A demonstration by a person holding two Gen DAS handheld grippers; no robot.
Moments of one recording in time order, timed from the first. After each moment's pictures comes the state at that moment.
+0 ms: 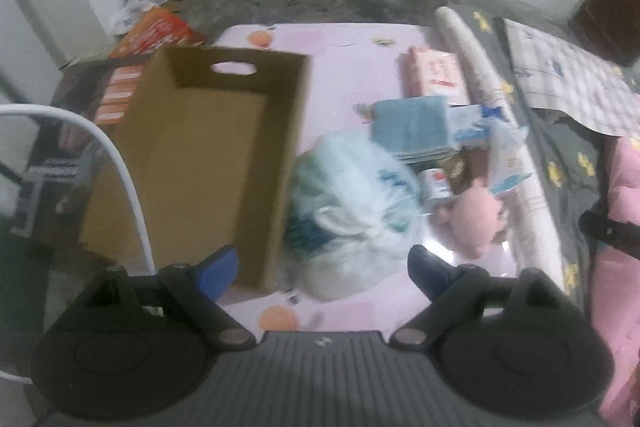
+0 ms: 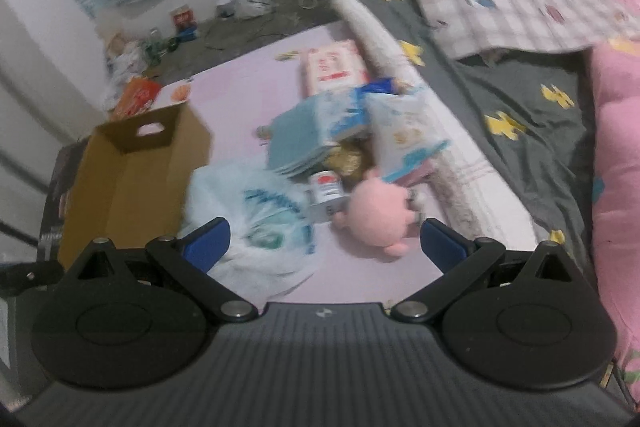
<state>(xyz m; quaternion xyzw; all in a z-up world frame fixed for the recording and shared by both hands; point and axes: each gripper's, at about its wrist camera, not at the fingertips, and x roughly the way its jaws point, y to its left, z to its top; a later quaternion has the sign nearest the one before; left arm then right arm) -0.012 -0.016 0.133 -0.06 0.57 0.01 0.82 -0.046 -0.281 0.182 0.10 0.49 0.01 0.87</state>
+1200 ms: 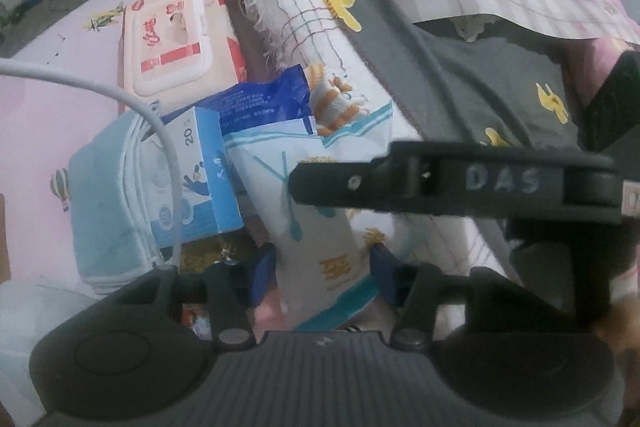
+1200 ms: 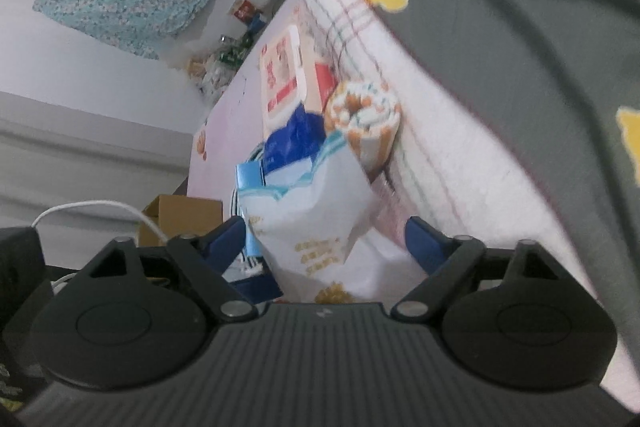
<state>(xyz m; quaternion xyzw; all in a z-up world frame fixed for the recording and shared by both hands) 0.224 -0.309 -0.079 0.03 0.63 -0.16 0.76 0.223 -0.464 -0.085 0.35 0.55 0.18 0.74</state>
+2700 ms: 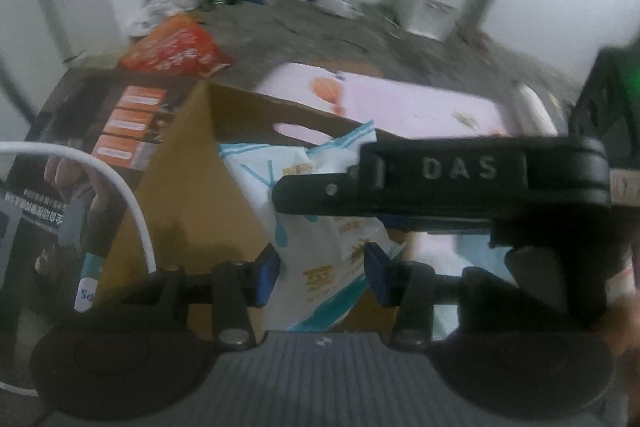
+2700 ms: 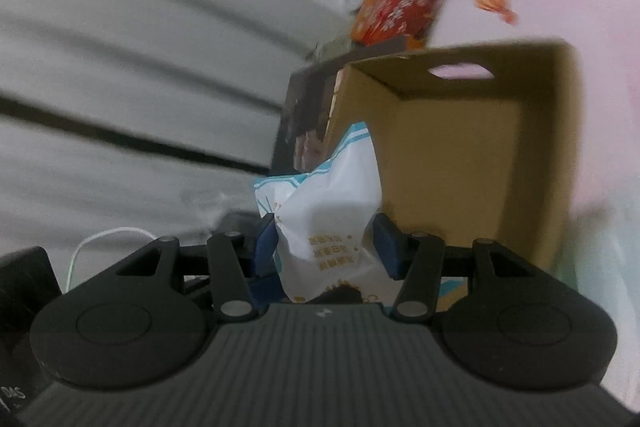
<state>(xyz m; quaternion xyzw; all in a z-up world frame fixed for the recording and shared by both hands) 0.123 0.145 0.044 -0.13 0.52 0.06 0.84 0.196 0.014 0.080 0.22 0.58 0.39 0.68</state>
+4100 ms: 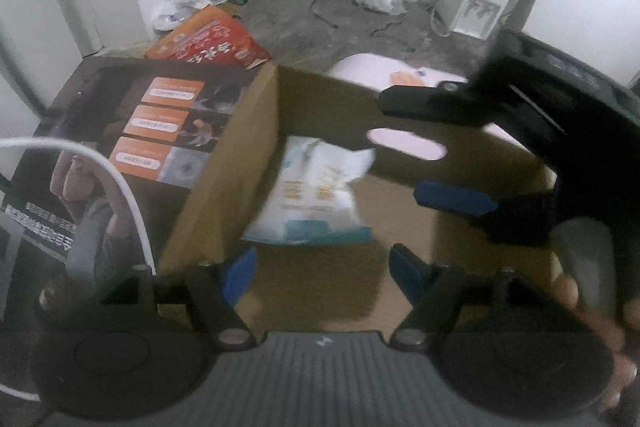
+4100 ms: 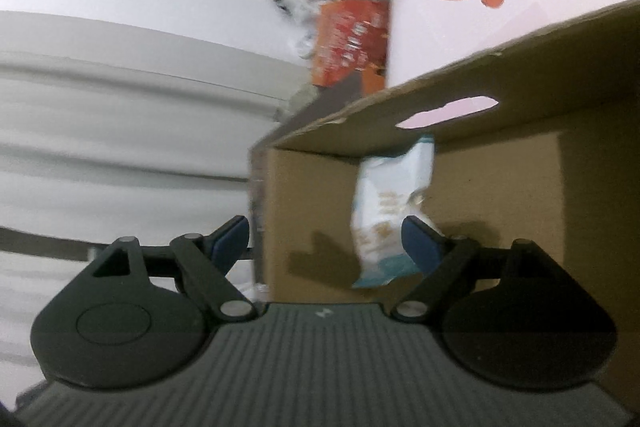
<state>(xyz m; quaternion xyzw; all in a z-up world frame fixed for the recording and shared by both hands) 0.155 0.209 -0.030 -0.11 0.52 0.08 0.84 0.248 0.032 -0.024 0.37 0.56 0.29 0.68</state>
